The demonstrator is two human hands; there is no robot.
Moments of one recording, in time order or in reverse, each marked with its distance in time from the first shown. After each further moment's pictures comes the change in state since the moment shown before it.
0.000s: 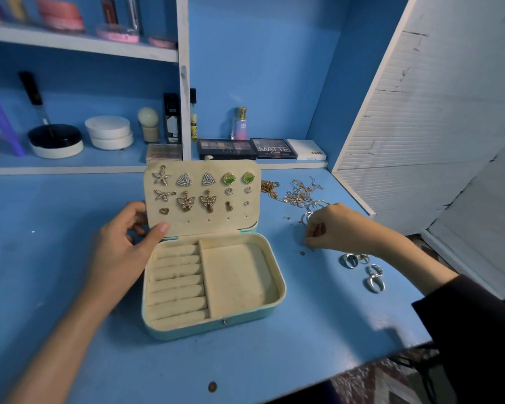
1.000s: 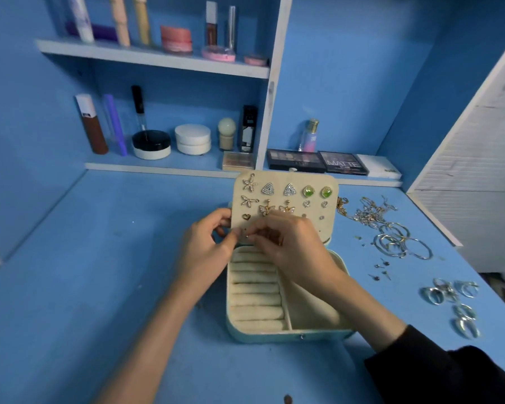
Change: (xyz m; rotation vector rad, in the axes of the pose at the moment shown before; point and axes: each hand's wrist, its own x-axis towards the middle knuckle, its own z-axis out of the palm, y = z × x) left_hand 0.002 0.002 -0.002 -0.082 -0.030 -0.006; right_hand 0.040 -0.159 0.052 0.502 0.465 -0.509
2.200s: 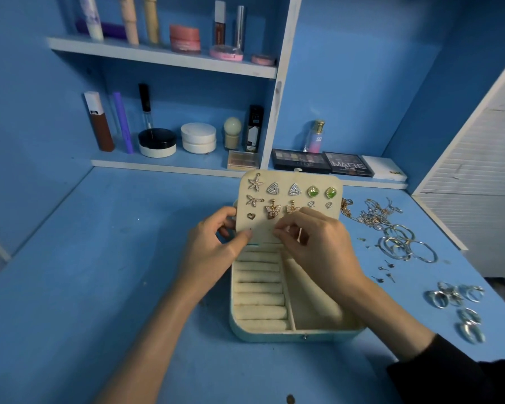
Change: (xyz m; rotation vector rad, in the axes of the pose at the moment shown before) left_hand -0.001 0.002 -0.003 0.024 -0.029 -0.061; right_hand -0.012 0.008 -0.018 -0.159 0.171 -0.006
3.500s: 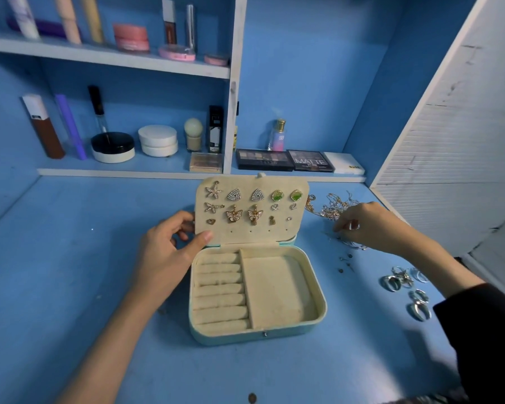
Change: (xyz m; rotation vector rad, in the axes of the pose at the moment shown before) left_hand 0.001 -0.006 -0.002 0.032 0.056 0.100; right_hand 0.003 0.115 -0.104 -0.393 -0.568 0.400
